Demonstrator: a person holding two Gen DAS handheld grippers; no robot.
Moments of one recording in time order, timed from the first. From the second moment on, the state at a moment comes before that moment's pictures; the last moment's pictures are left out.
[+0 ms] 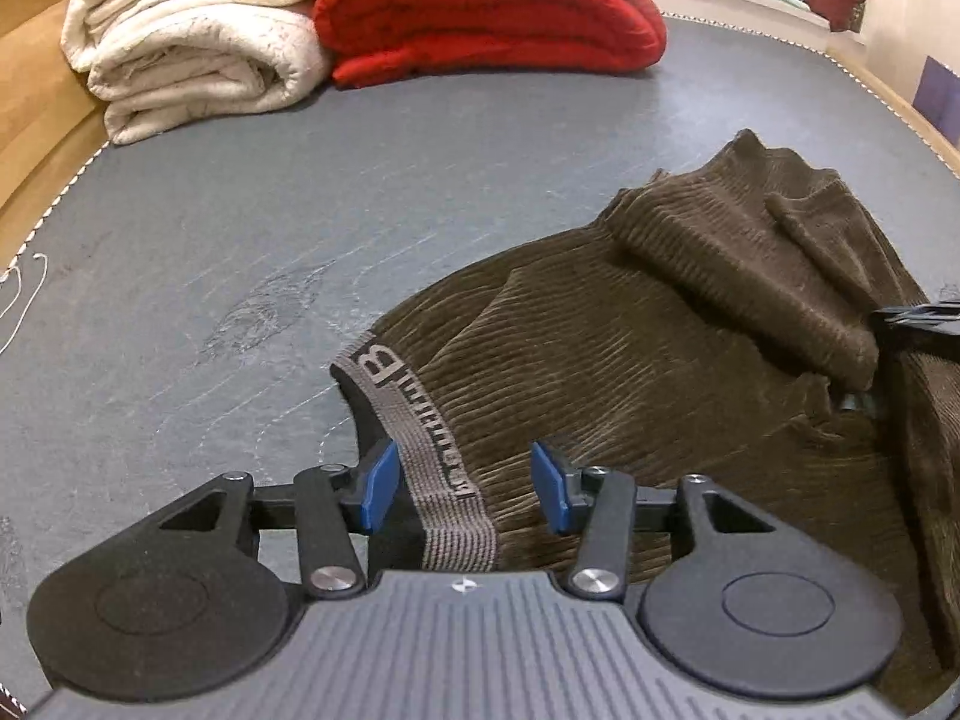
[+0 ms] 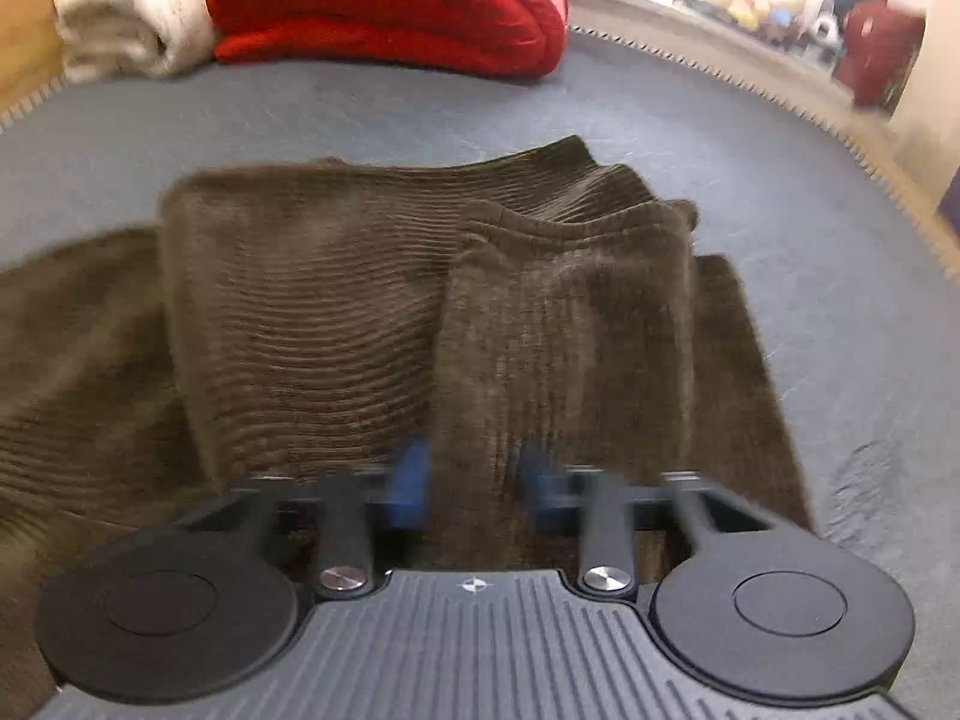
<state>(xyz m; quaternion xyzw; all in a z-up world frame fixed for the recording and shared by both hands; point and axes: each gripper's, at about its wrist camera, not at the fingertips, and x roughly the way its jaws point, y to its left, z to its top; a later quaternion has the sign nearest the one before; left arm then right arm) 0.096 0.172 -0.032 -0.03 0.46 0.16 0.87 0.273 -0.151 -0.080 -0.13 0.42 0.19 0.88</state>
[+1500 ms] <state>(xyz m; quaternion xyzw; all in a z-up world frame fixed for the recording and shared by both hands) 0.094 0.116 -0.027 0.00 0.48 0.13 0.87 0.197 -0.438 -0.102 -0.14 0.43 -0.07 0.89</state>
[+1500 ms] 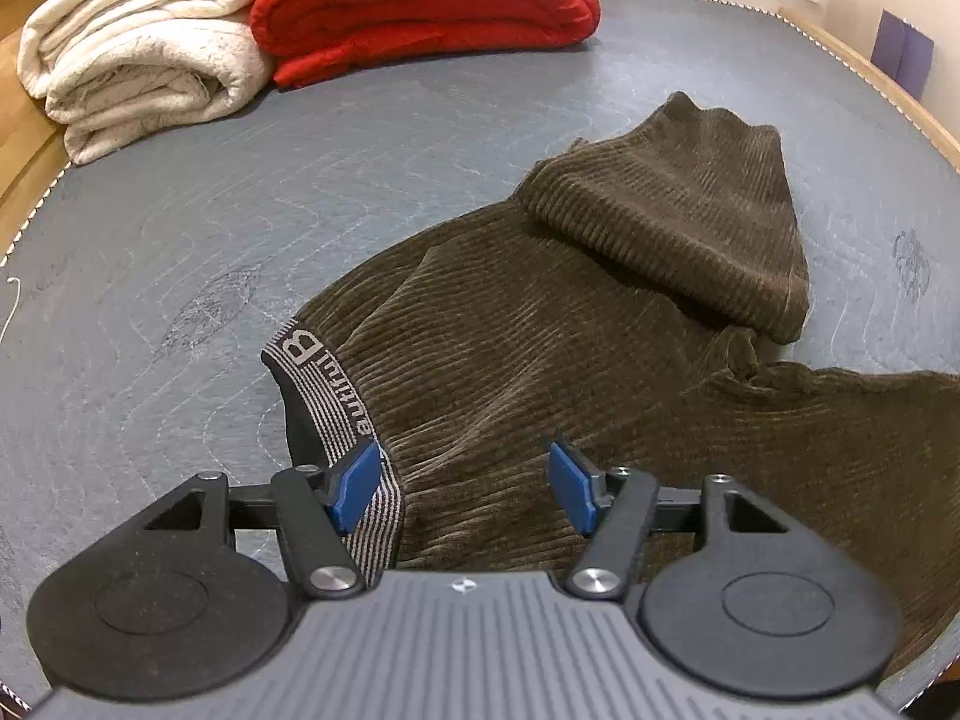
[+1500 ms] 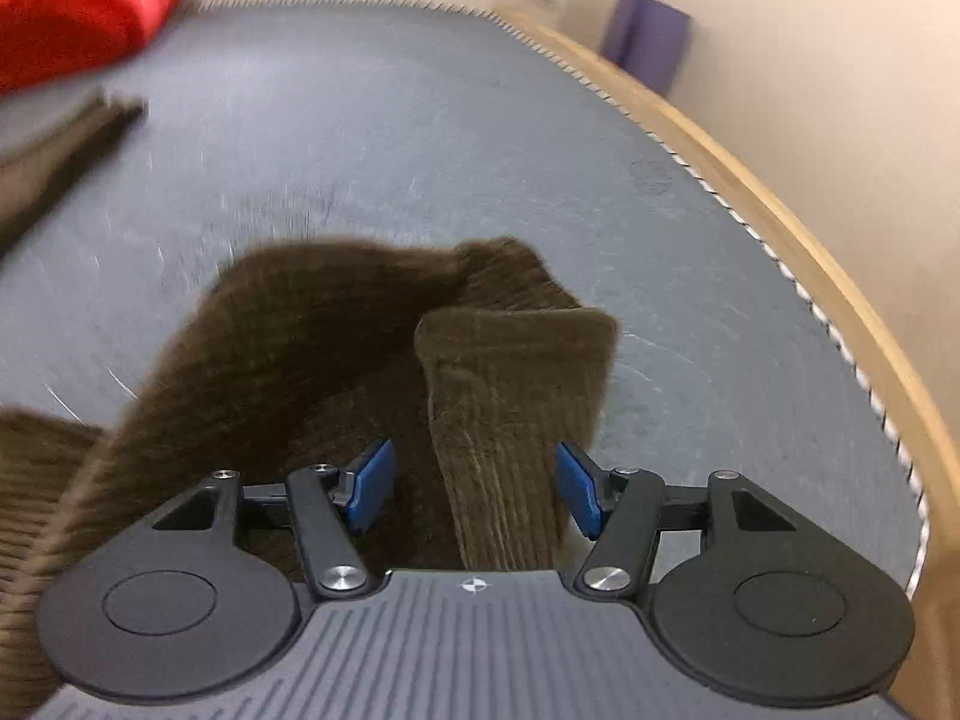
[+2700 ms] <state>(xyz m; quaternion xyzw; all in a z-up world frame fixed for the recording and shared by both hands) 0.100 0.114 -0.042 0.02 0.50 0.12 0.86 0.216 -0.524 -0.093 0.26 0.40 -0.18 0.86</state>
